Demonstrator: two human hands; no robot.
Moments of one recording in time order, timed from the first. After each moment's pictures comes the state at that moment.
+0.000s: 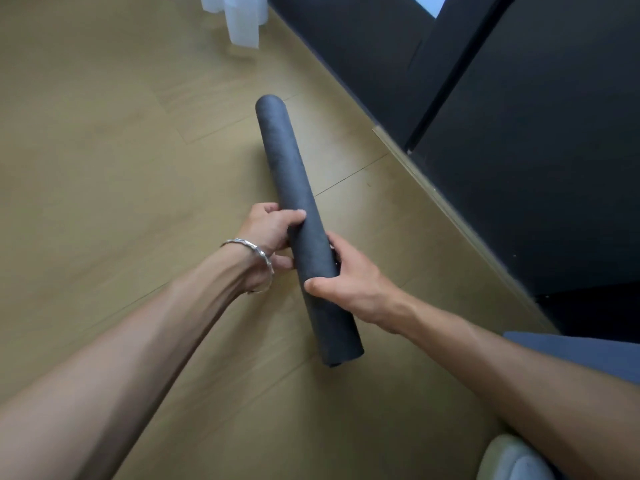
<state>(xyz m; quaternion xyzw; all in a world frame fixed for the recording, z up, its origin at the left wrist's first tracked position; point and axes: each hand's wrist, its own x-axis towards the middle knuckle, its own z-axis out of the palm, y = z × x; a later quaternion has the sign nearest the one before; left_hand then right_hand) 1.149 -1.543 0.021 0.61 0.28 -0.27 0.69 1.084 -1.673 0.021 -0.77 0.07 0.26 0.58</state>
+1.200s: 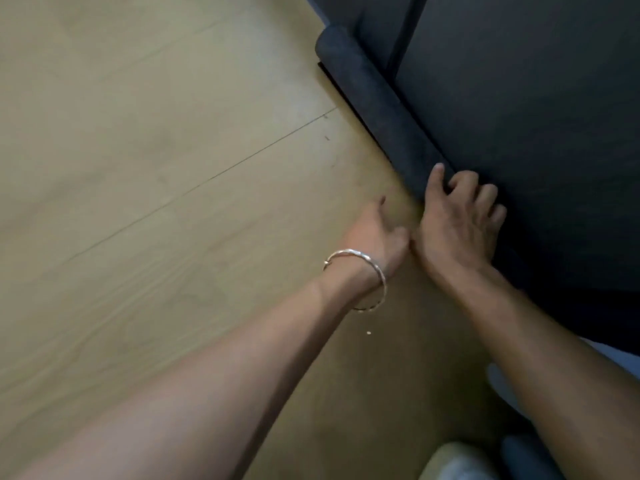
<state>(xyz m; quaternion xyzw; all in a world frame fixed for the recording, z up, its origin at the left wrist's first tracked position) 1.120 -1.733 -0.027 0.80 0.09 -0.34 0.48 1.119 -1.833 -0.018 -0.98 0.16 0.14 -0.01</state>
